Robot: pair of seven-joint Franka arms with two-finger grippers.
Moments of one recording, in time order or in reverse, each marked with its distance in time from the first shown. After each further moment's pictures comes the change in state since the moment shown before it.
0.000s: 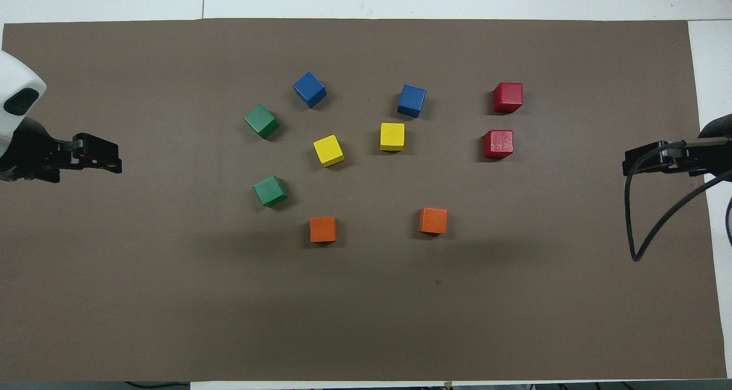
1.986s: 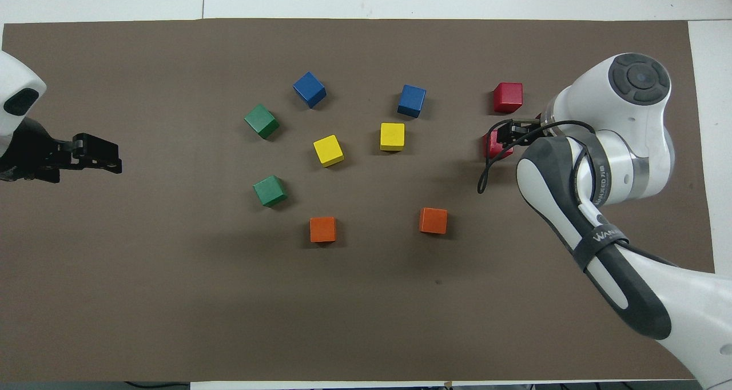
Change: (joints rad) left arm 0.000 0.000 -0.001 0.000 0.000 0.000 0.000; right arm 0.121 0.381 0.018 -0.125 -0.001 0.520 0.263
